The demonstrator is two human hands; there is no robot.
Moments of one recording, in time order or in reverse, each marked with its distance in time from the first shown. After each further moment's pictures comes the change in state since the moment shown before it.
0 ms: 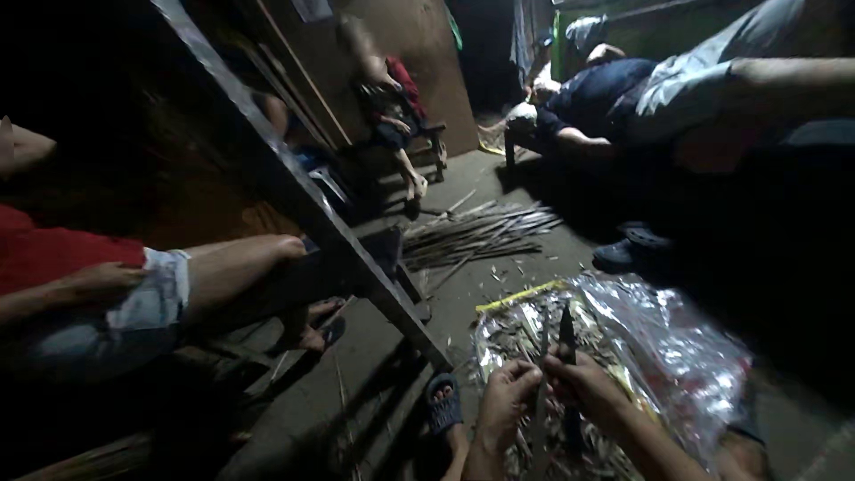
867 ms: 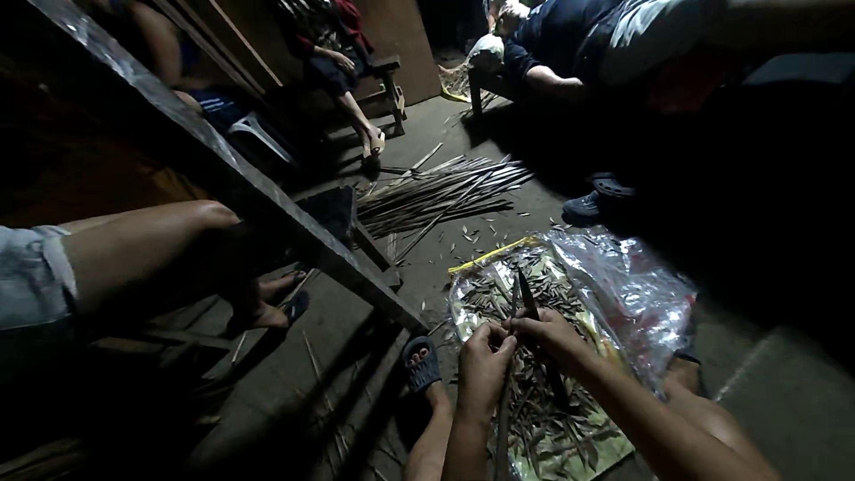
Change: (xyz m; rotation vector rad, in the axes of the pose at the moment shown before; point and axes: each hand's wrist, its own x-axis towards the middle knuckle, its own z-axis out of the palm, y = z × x) left_hand 0.005 -0.016 0.000 0.628 0.185 0.145; right_hand 0.006 -0.006 0.007 -0.218 0.094 0.180
